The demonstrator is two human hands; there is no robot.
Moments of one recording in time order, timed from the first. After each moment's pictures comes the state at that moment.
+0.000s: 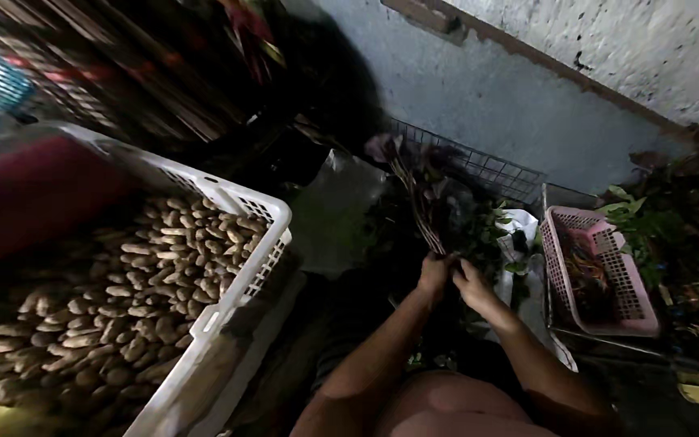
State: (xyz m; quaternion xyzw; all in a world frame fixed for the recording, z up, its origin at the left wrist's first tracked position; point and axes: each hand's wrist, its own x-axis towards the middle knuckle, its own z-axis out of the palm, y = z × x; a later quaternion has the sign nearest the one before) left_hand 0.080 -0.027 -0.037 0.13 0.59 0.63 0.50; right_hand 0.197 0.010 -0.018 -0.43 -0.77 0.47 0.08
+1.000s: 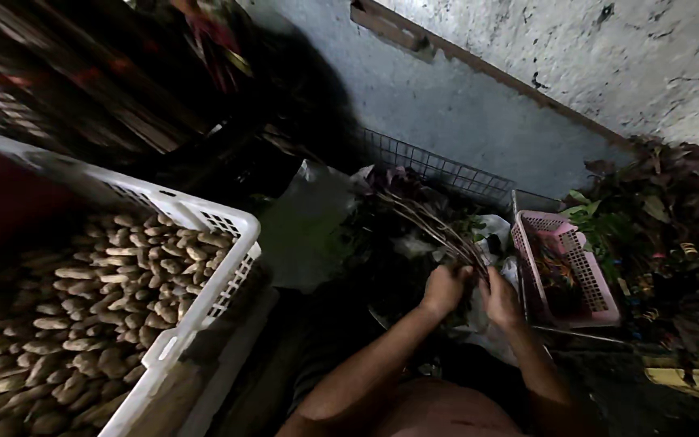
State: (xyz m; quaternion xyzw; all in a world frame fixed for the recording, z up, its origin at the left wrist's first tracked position) left_hand 0.118 -0.039 0.024 0.48 0.67 0.39 0.41; right_hand 0.266 0.011 0.012 -0.54 -0.80 0.23 0.11
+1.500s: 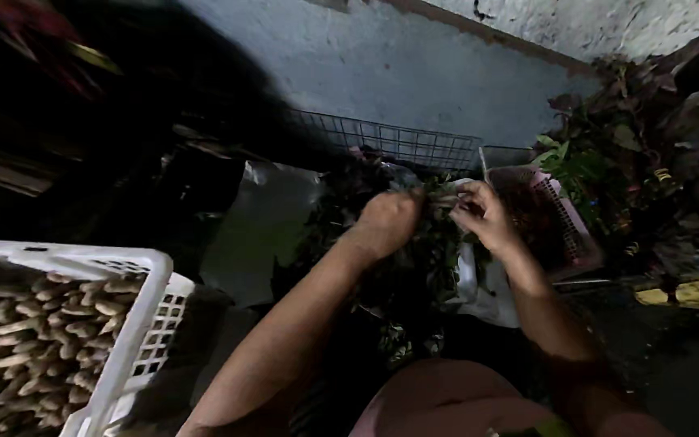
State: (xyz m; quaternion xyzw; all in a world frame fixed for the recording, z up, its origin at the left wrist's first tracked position) left_hand 0.051 0.004 0.106 0.77 0.62 0.10 0.07; right_hand 0.270 0.070 0.054 -0.36 -0.75 0.43 0.35
